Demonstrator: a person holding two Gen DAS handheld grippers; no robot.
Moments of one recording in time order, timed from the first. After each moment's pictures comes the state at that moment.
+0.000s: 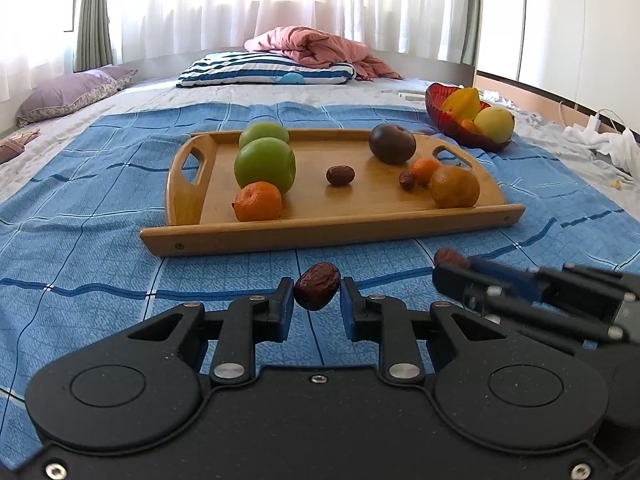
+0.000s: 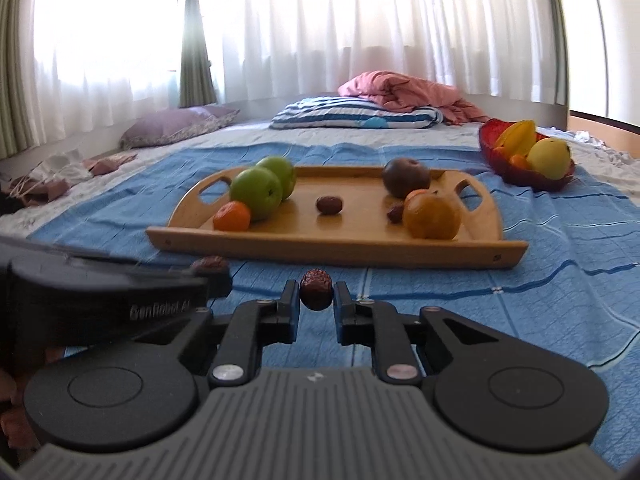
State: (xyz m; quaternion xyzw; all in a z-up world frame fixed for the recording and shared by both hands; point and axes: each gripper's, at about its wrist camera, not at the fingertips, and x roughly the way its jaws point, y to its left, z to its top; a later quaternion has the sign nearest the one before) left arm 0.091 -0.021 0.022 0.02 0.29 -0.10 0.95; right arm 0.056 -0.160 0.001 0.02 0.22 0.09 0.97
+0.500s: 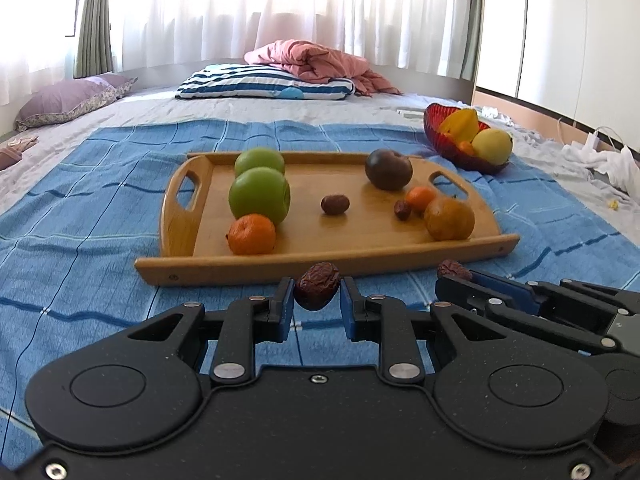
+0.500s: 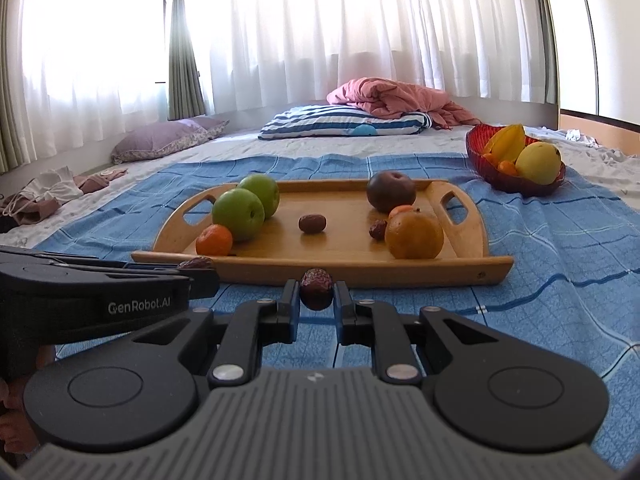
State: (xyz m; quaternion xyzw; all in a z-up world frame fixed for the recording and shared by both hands) left arm 0.102 -0.025 0.040 0.00 0.28 -0.10 0.96; right arm 0.066 -0.172 0.011 0.03 0.21 0.08 0.97
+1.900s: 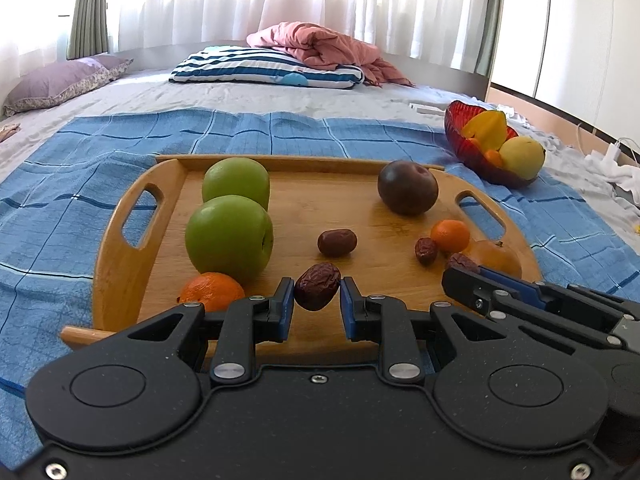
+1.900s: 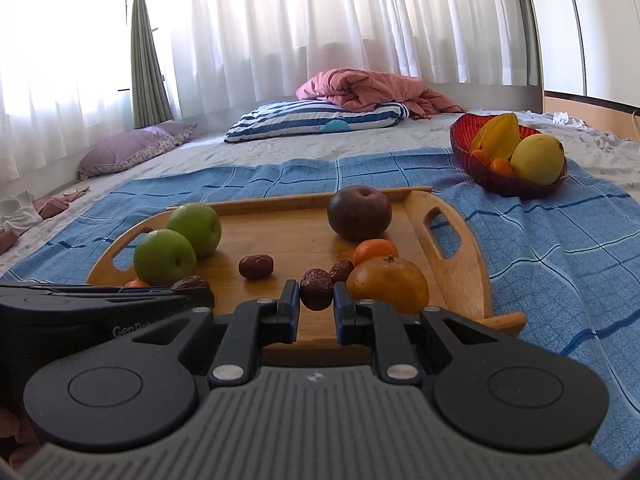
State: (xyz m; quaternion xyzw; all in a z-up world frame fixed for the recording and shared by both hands) left arm 0.205 -0.050 0.025 -0.02 0.30 -0.09 0.95; right arm 0.157 -0.195 0.007 0.06 0.22 0.05 0.97
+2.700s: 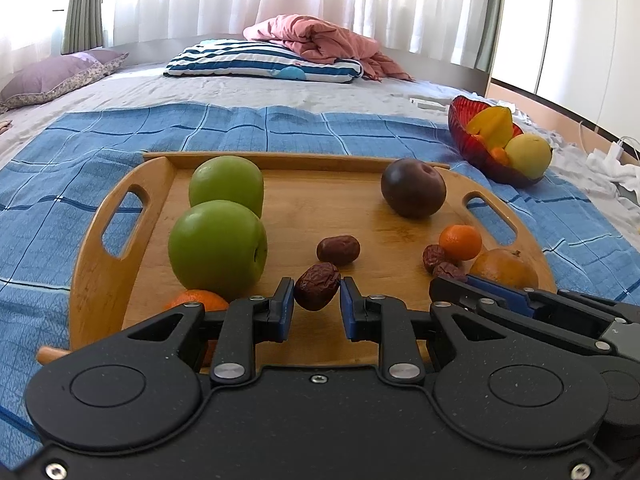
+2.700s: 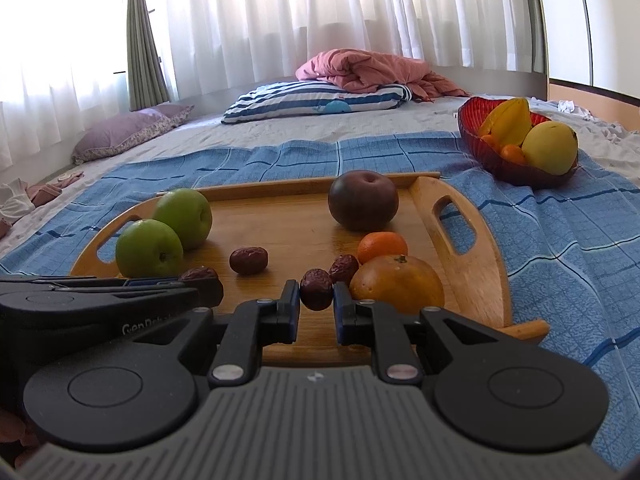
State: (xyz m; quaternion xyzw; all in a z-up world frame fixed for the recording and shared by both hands) left arm 0.227 -0.053 0.017 -0.02 0.31 -0.10 0.95; right arm 0.184 -0.192 0.000 0.06 0.25 0.05 0.96
